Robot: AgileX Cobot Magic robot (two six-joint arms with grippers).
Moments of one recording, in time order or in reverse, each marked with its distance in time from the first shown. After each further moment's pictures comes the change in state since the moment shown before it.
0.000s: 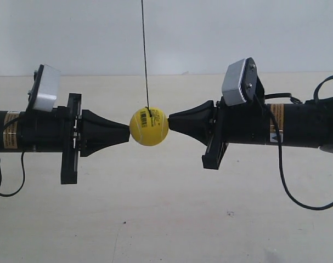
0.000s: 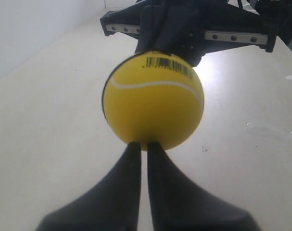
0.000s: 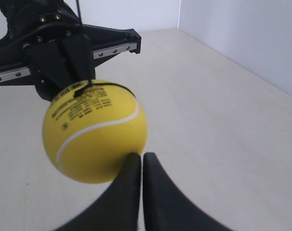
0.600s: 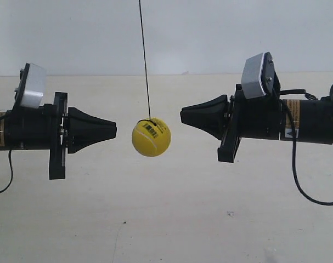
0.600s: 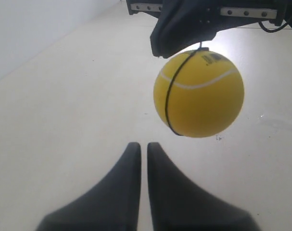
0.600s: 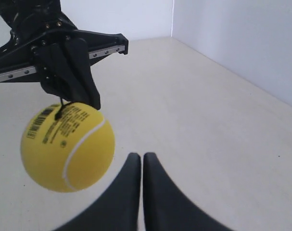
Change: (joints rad) left arm 0.073 0.000 0.000 0.030 0.000 -0.014; right arm -0.076 0.000 0.000 -0.047 -0.063 0.017
